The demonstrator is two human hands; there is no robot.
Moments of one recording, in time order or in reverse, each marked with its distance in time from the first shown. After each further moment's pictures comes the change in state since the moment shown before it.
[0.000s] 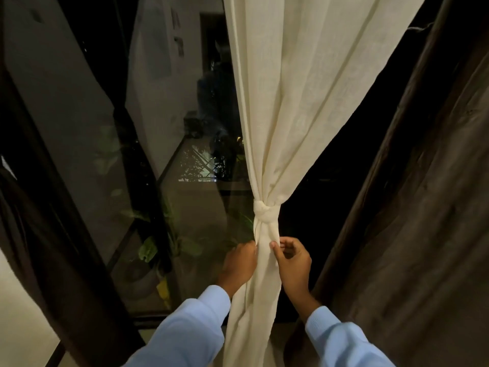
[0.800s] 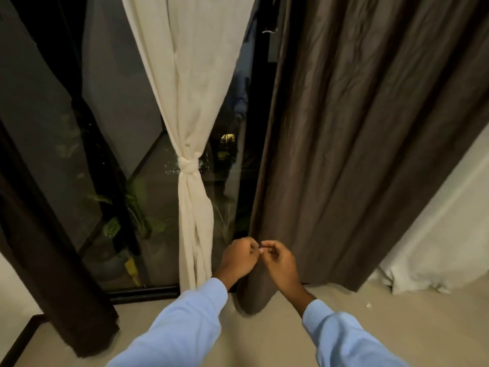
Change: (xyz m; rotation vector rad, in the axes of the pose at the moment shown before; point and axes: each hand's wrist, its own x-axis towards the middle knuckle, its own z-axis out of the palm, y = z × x) left_hand -0.131 0.202 0.076 -0.272 -0.095 -0.018; right_hand -0.078 0.013 -0.238 -0.064 -0.267 0.128
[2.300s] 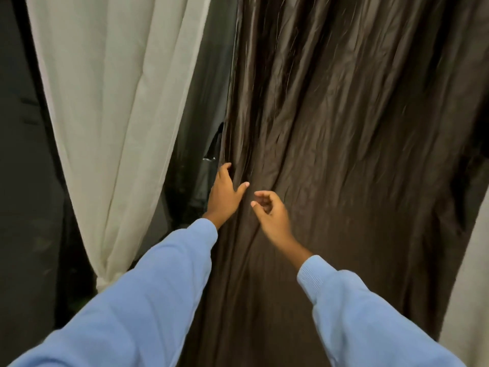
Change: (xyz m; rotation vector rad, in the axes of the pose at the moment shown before) left_hand 0.315 0.304 -0.164 -0.100 0.835 0.352; right_hand 0.353 -0.223 -0.197 0.144 -0.028 -0.624
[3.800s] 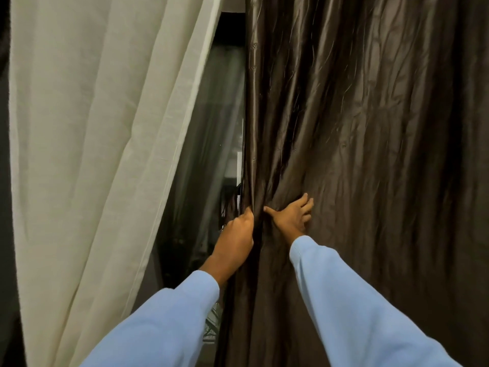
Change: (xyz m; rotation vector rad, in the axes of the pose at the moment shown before) left_hand 0.076 0.023 -0.001 0.423 -0.154 0.308; right_hand 0.222 0.018 0.013 -0.368 0.376 0.332
